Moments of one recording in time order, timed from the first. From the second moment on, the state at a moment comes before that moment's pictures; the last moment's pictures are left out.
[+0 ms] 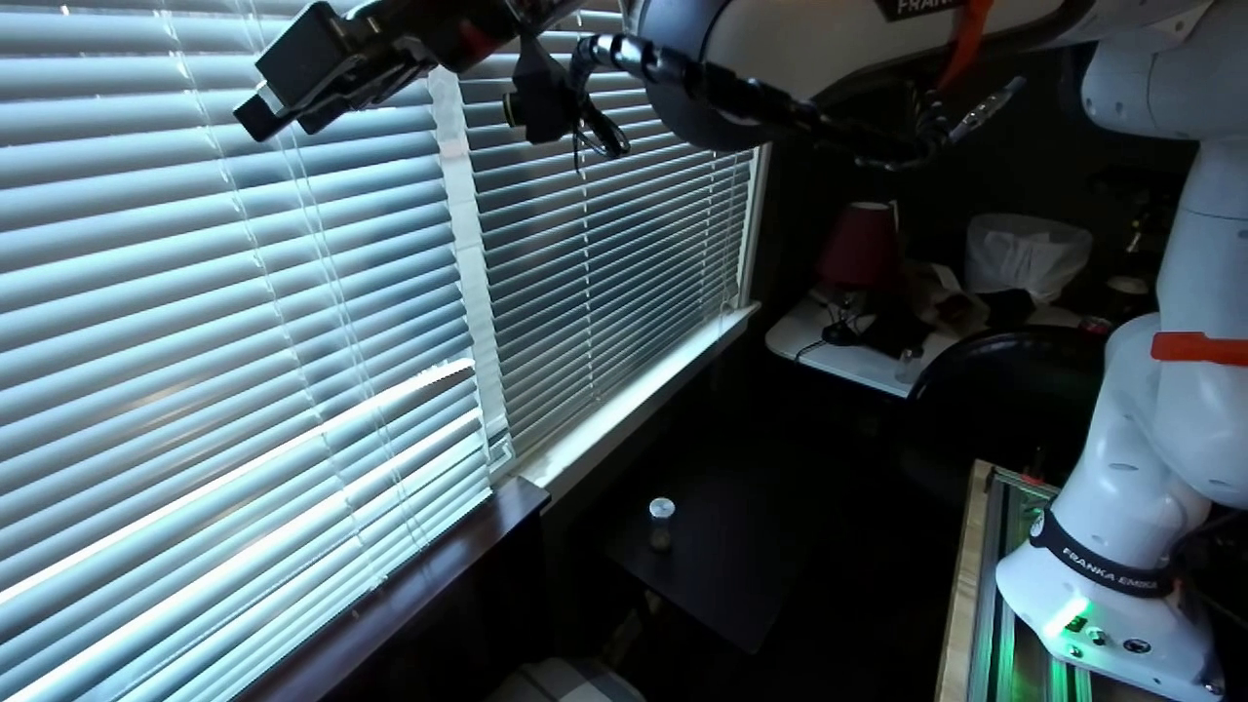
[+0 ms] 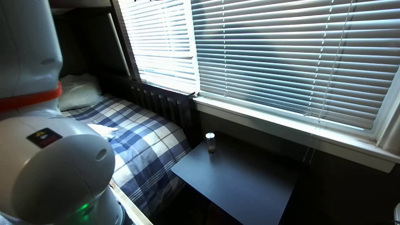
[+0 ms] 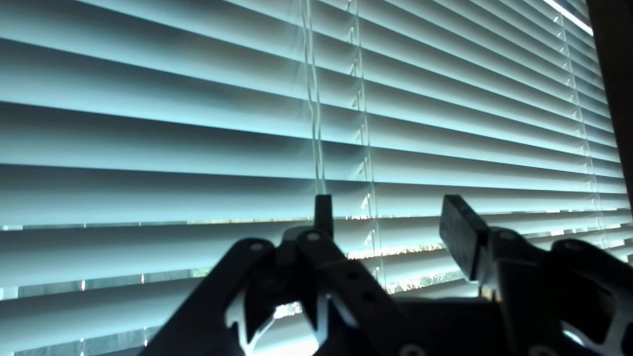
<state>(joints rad) 0.20 0.19 0.50 -1.55 -0.28 2.78 0.25</state>
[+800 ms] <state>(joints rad) 0.32 0.25 0.35 -1.46 -0.28 2.75 0.24</state>
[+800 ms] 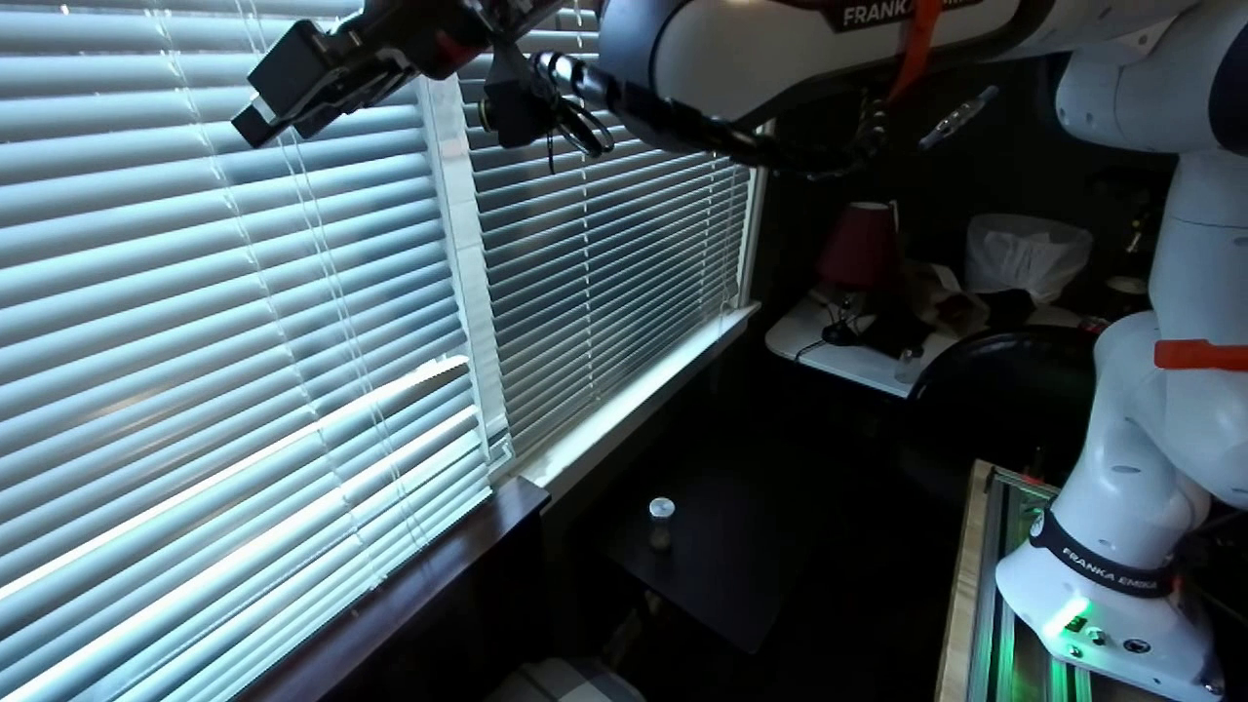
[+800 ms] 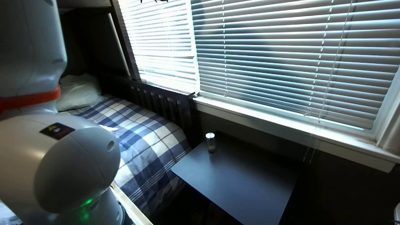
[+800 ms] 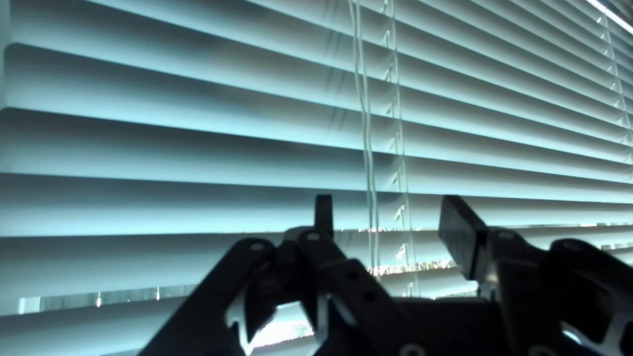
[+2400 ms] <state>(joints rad) 0.42 0.26 0.31 -1.40 -0.19 2.50 0.23</state>
